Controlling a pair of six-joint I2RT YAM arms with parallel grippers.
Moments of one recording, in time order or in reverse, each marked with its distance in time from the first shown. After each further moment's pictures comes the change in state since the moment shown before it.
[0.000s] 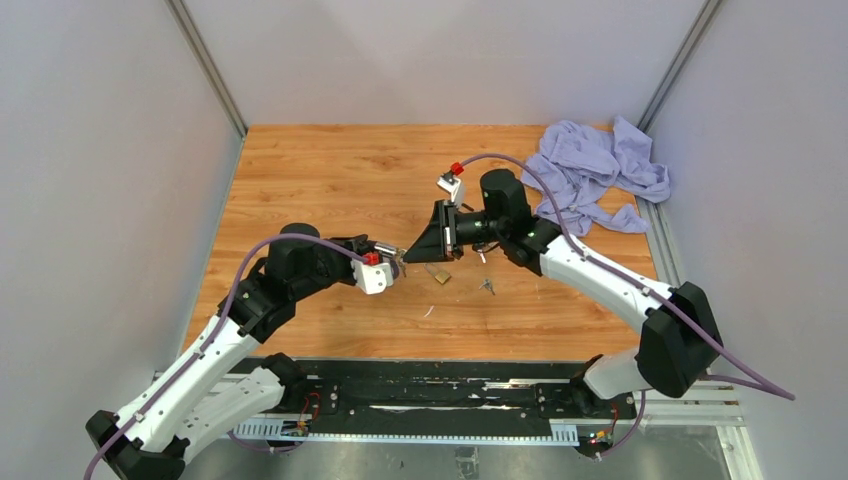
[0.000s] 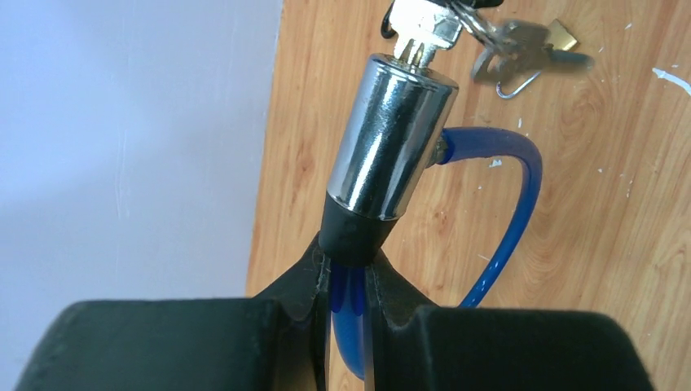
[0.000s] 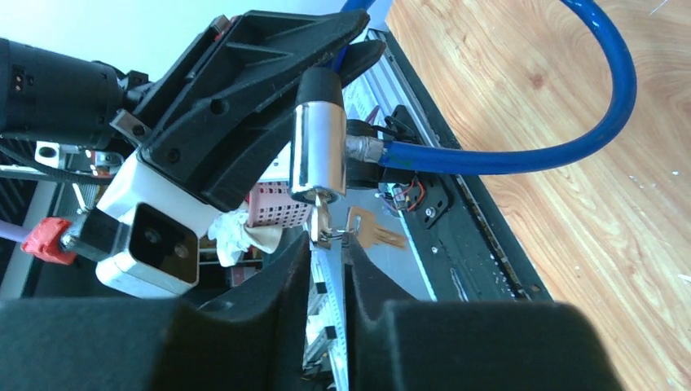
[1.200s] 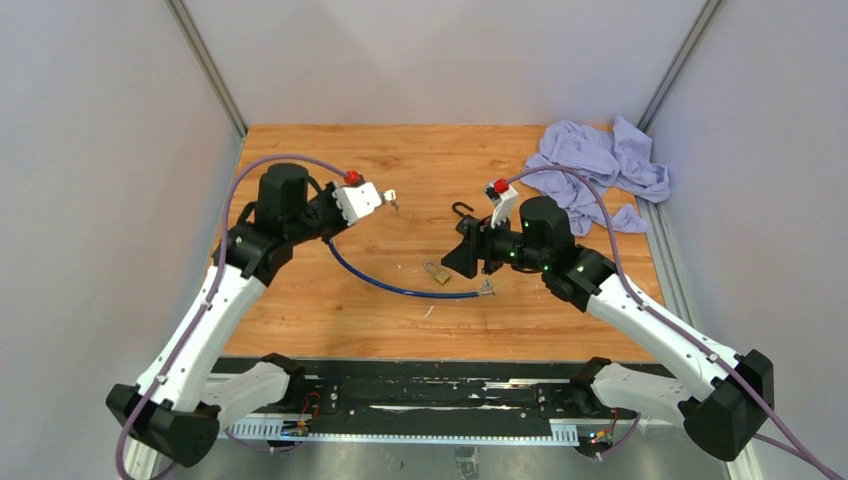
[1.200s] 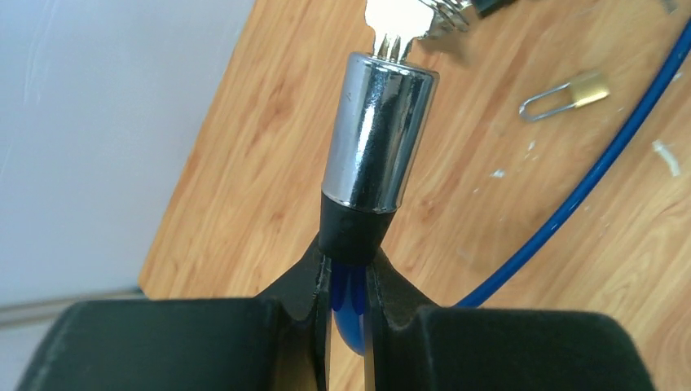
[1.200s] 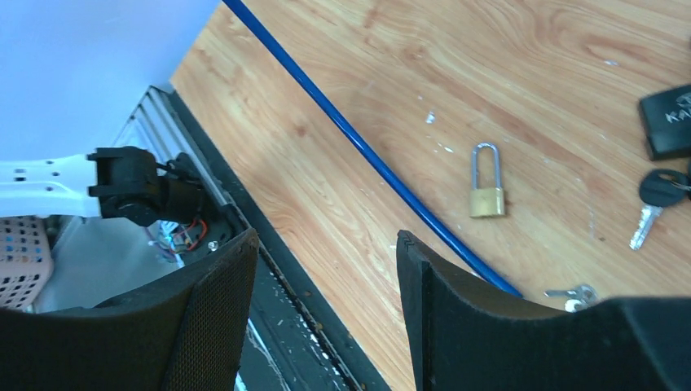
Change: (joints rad) left arm 0.196 0.241 0.320 -0.156 0.098 -0.307; right arm -0.014 -0.368 -0.178 -0.225 0.463 -0.544
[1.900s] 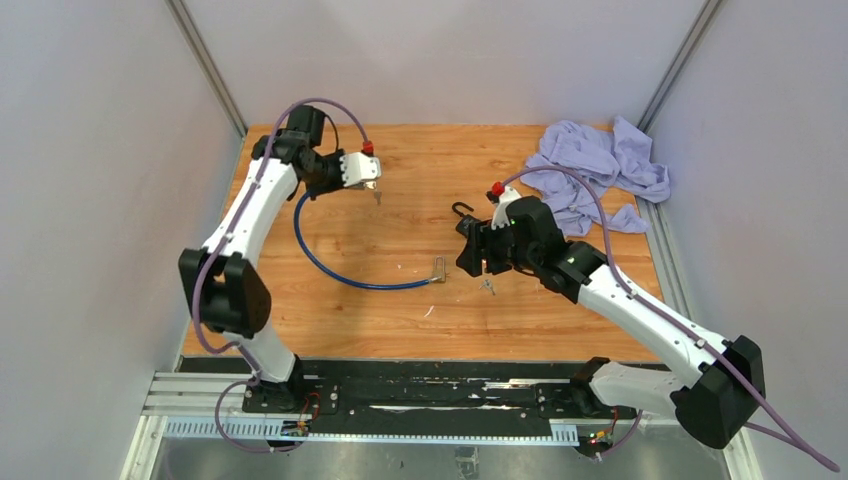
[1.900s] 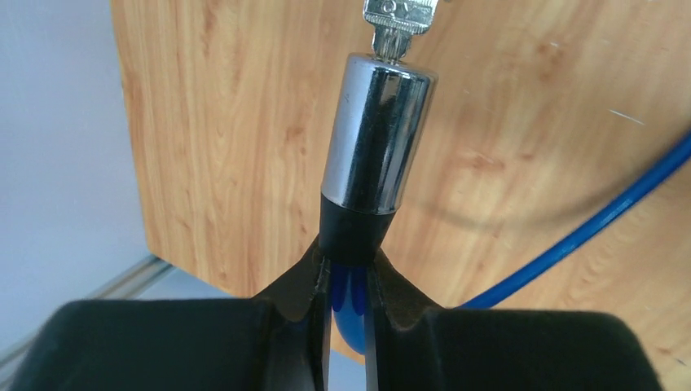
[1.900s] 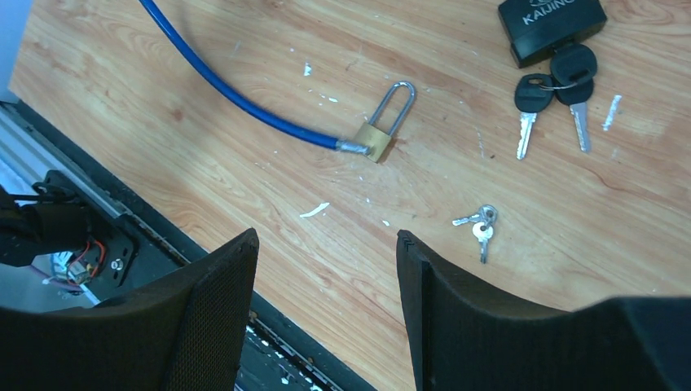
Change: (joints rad) left arm 0.257 0.647 0.490 -0.386 -0.044 0.488; right arm -0.009 0.073 0.034 -0.201 0.249 -0.025
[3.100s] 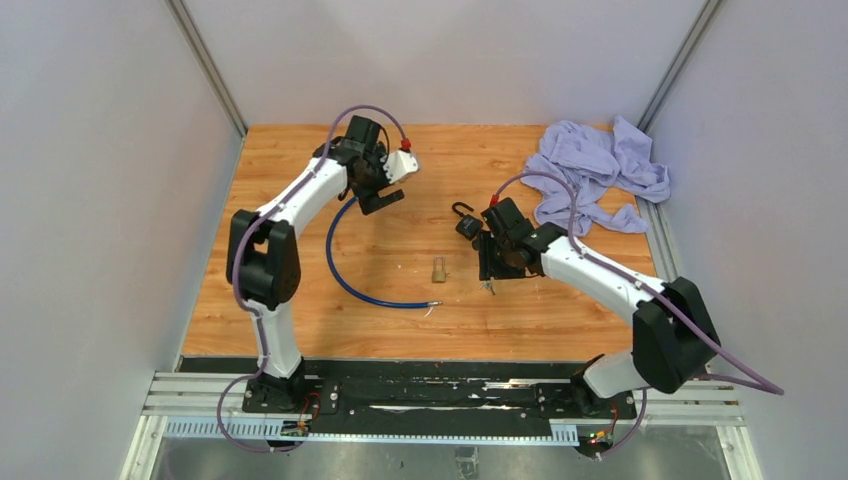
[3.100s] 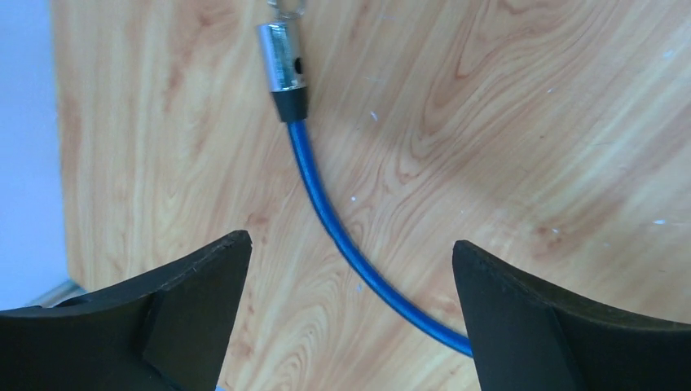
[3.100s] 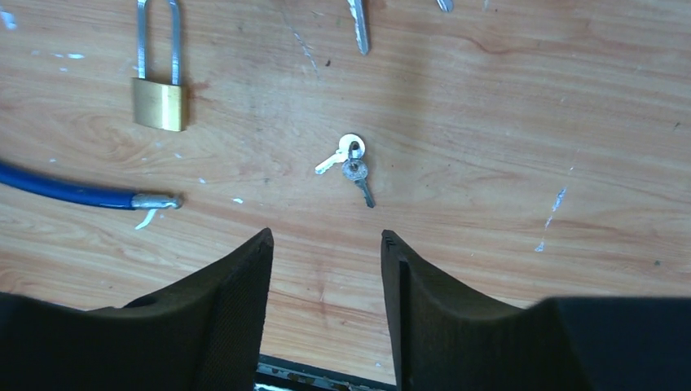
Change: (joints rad) left arm -0.176 0.333 0.048 0.296 -0.156 -0.328; right arm -0.059 0.282 0.053 -0.213 0.221 0.101
